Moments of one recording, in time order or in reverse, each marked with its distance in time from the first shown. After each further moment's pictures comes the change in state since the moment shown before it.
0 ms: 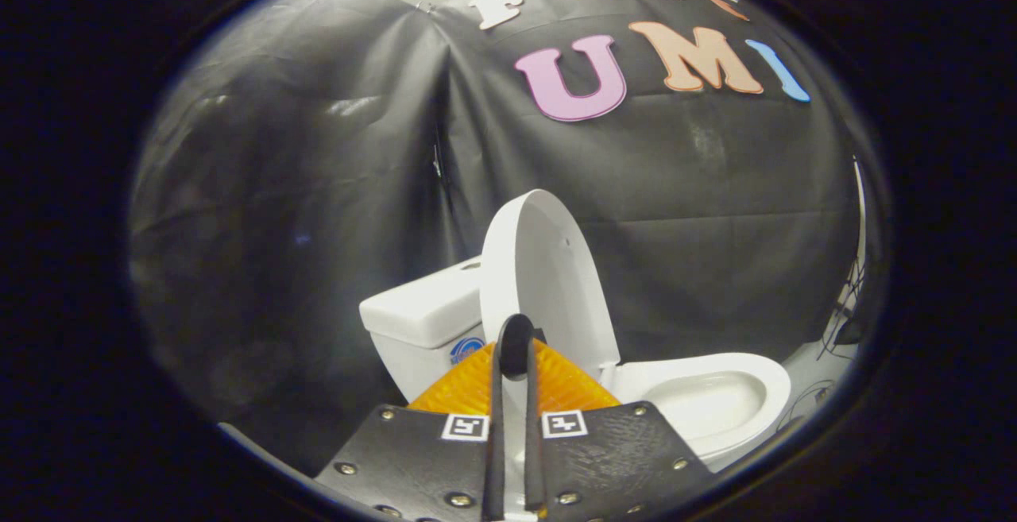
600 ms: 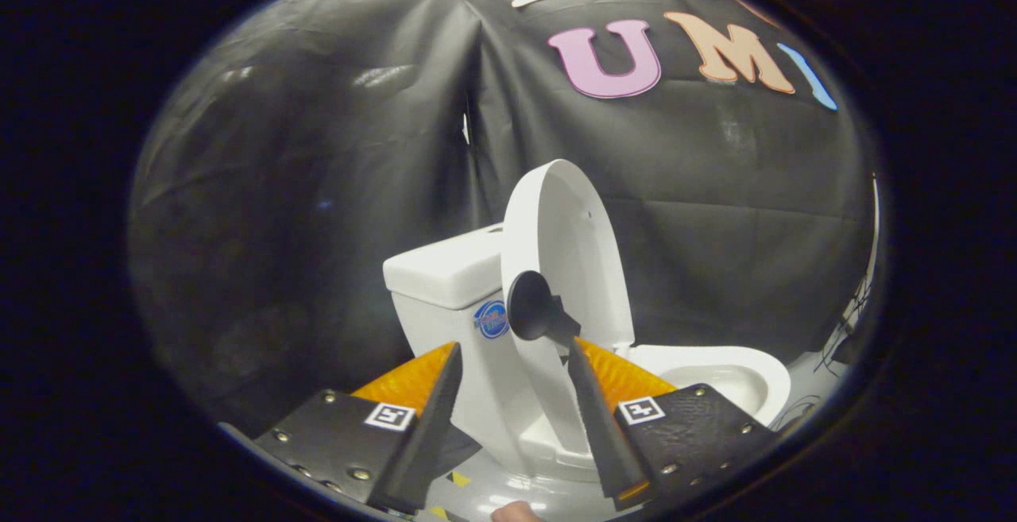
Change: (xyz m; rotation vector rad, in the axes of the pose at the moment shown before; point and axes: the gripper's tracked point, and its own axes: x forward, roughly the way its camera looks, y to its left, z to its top) arm -0.015 0.013 -0.022 -0.045 0.111 0.086
